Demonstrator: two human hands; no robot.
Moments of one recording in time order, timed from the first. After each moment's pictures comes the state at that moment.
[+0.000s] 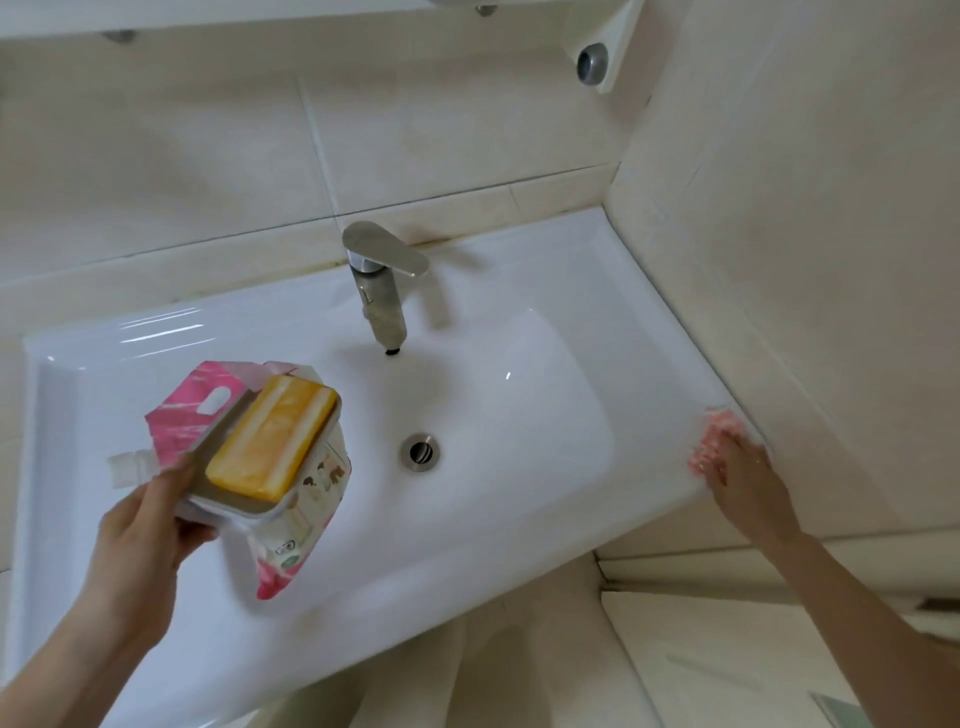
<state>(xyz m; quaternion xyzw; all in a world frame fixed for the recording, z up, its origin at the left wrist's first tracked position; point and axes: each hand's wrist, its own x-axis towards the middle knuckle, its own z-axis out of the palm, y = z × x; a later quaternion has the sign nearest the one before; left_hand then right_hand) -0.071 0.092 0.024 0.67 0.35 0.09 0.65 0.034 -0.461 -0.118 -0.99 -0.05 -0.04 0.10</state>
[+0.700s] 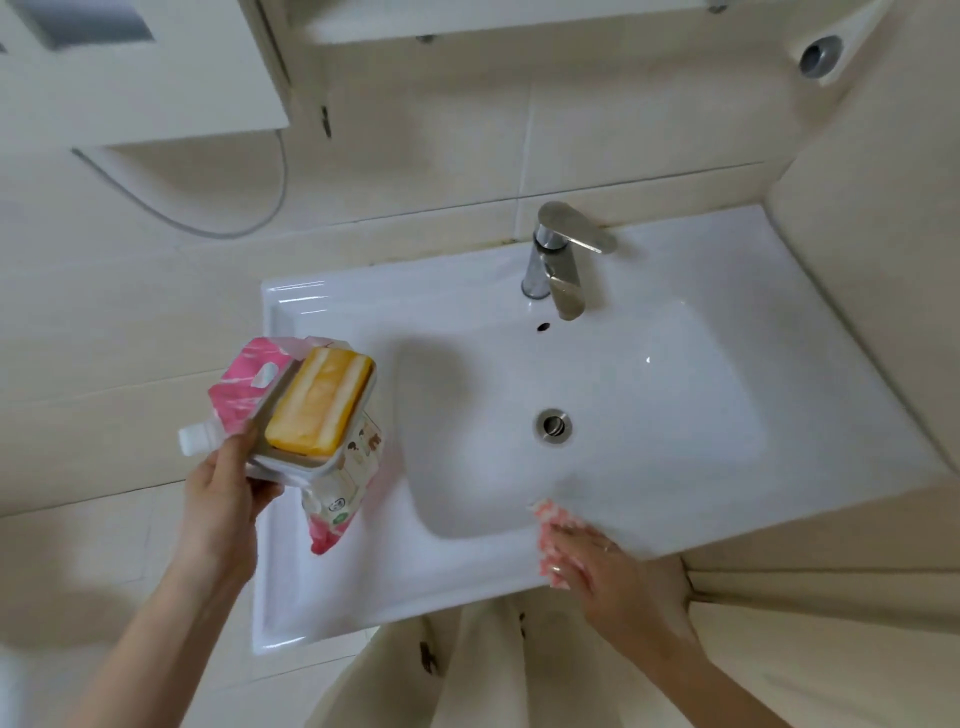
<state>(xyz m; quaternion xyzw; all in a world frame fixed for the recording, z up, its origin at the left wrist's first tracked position) -0.140 0.204 0.034 0.60 0.41 0.17 0.66 -0.125 -0.139 -0.097 -0.91 -0.23 0.09 0.34</state>
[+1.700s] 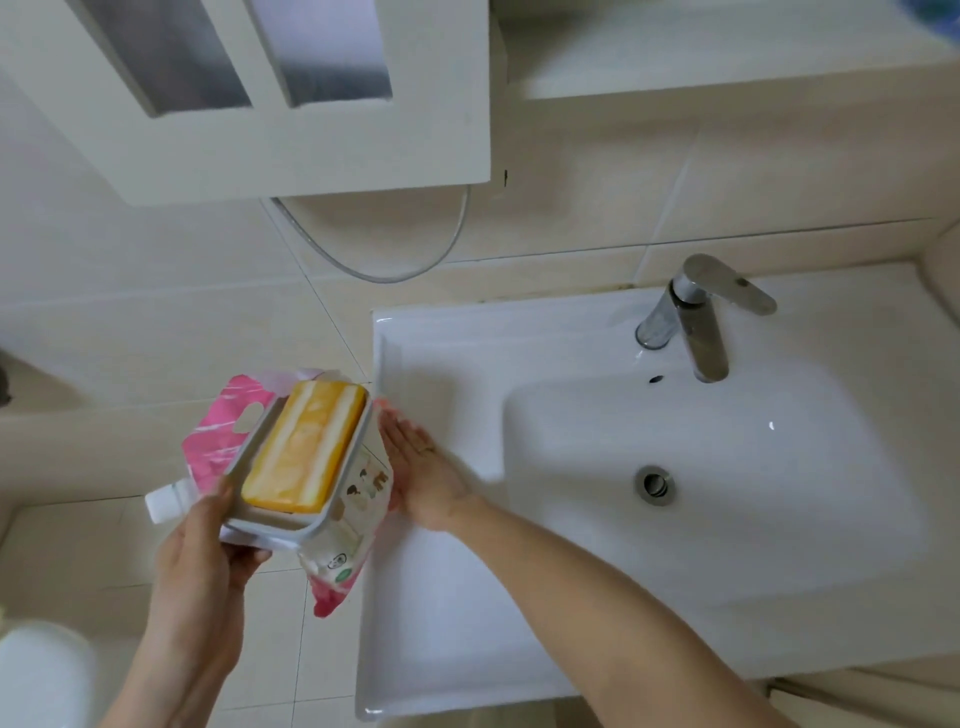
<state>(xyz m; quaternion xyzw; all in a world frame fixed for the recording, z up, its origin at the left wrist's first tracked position) -0.177 0.290 0.065 0.55 0.46 0.23 0.66 -0.024 0.206 -0.115 -0.84 -0.51 0.16 0.10</state>
